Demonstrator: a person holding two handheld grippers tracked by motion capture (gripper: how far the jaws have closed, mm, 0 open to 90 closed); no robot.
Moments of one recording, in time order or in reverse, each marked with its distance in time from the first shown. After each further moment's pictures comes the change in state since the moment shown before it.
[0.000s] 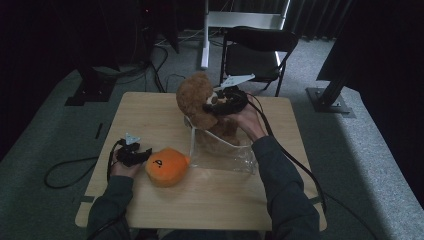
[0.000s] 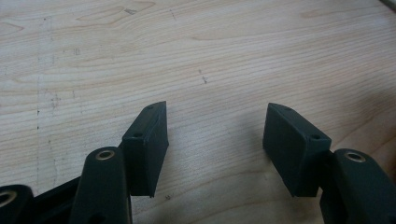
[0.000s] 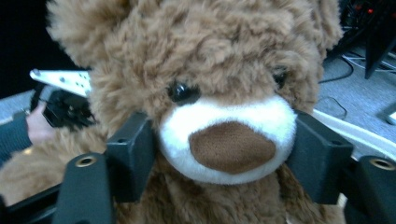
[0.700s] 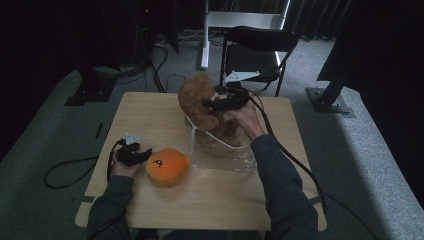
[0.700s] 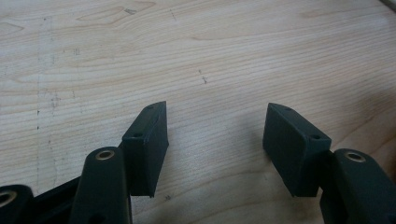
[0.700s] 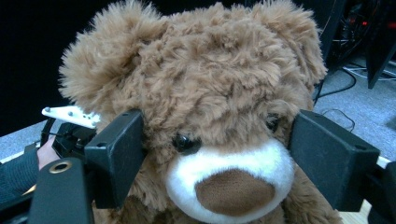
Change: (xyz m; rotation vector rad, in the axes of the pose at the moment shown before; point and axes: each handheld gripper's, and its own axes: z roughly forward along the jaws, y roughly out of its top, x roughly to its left) left arm 0.000 0.000 0.000 0.000 0.000 0.000; right arm -0.004 0.006 -0.004 -0.082 0.006 0.065
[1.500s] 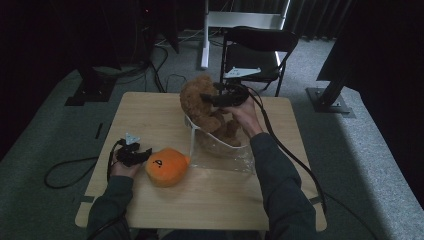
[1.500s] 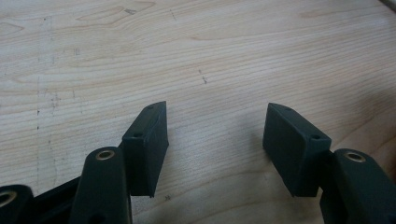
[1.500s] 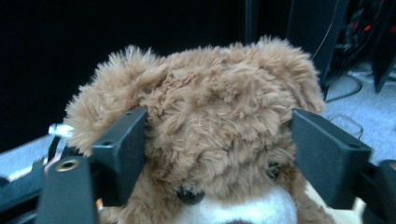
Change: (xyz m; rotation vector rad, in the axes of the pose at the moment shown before) left arm 0.000 0.000 0.000 0.000 0.000 0.000; right arm -0.003 0.007 0.002 -0.017 0.018 0.025
